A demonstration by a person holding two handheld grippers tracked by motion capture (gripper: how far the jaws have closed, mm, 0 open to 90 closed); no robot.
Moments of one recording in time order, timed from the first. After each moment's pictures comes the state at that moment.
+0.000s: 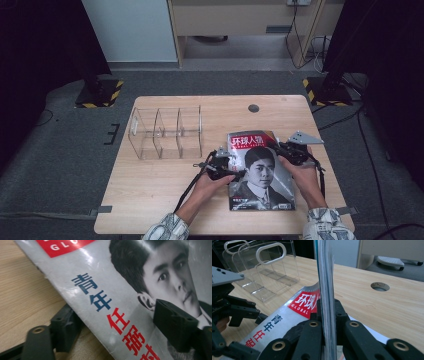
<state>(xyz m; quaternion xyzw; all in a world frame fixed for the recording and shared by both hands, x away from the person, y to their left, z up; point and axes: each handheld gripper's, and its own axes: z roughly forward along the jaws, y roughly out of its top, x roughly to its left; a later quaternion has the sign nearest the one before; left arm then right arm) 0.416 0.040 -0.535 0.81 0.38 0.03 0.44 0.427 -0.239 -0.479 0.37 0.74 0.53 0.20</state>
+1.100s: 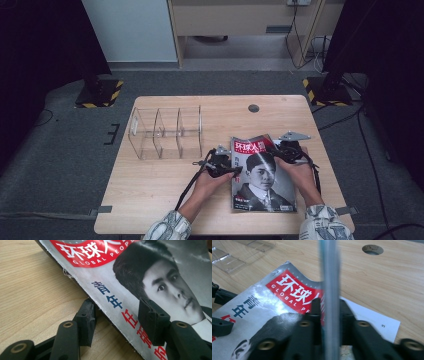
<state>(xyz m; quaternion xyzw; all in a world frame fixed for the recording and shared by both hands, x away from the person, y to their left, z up) 0.420 0.040 -0.532 0.82 0.39 0.04 0.43 0.447 -0.232 -0.504 0.42 0.78 0.43 0.19</state>
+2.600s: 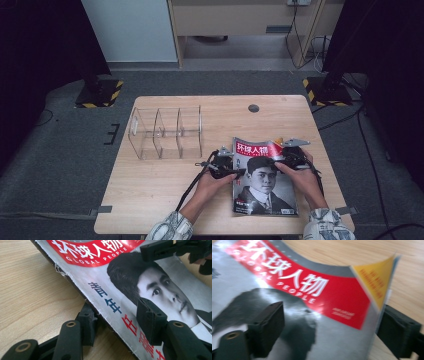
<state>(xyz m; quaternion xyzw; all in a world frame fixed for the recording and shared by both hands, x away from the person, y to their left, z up) 0.416 0.033 -0.534 0.82 0.37 0.02 0.44 0.438 -0.244 -0.524 0.47 0.79 0.34 0.20</state>
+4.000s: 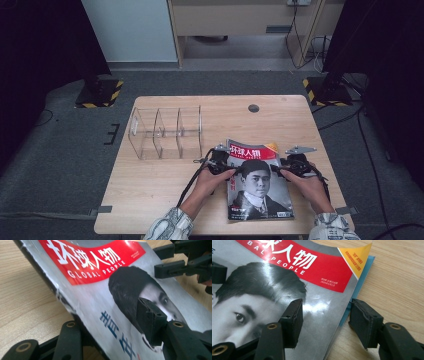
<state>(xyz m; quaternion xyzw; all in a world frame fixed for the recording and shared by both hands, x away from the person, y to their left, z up) 0.429 0.039 -0.532 0.80 0.41 -0.03 0.44 0.412 -0.255 -0.527 0.46 0.80 0.36 0.13</state>
